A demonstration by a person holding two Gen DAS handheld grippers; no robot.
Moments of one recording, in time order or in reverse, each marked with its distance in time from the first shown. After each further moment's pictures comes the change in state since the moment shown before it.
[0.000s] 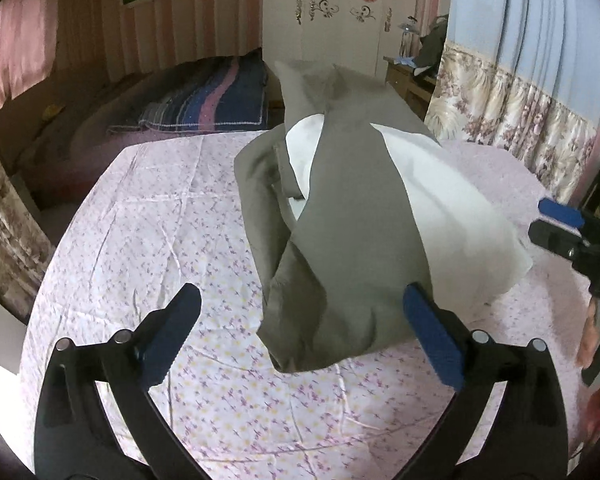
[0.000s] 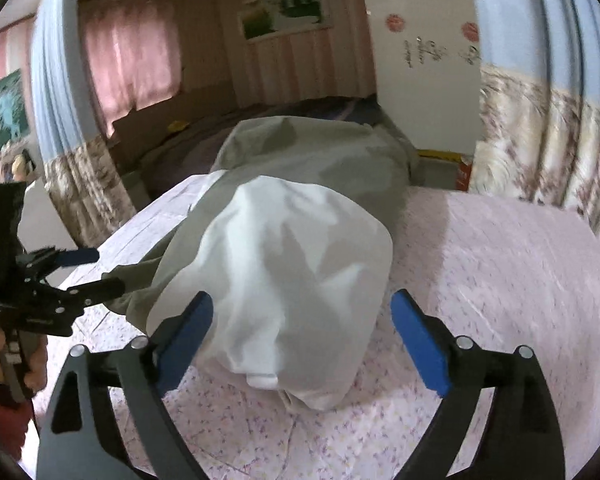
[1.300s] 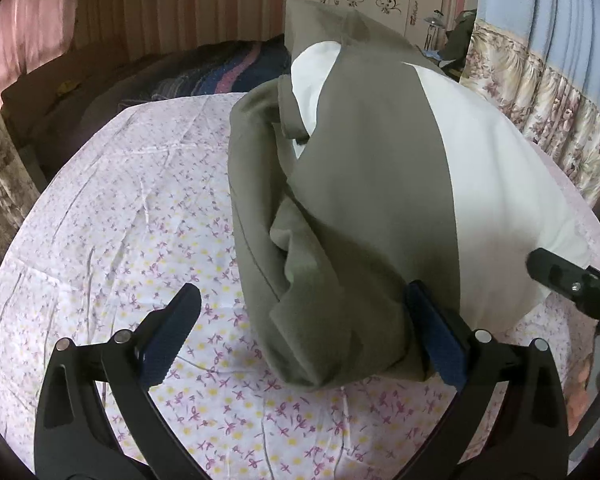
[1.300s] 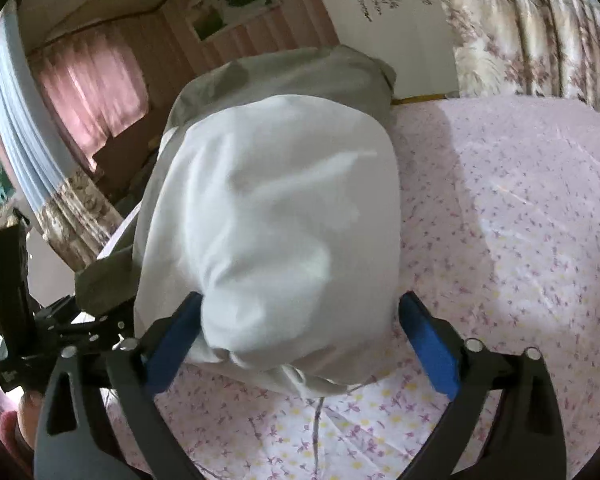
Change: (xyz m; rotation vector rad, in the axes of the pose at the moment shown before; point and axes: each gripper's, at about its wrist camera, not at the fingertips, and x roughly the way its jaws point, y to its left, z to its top) left arm 0.071 -0.006 -0.035 -0.057 0.025 0.059; right arm 0.065 -0.011 -0.048 0.181 0.068 0.018
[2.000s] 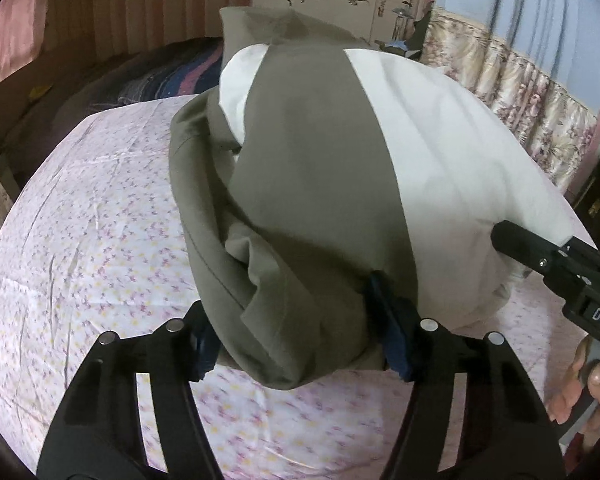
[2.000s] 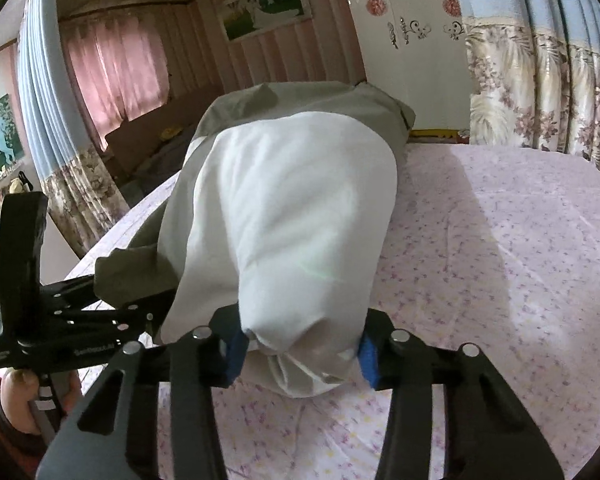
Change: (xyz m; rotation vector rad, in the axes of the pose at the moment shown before) left arm -0.010 -0.048 0.000 0.055 0.025 -0.108; right arm -0.041 -0.010 0.006 -0.125 -0.059 0.007
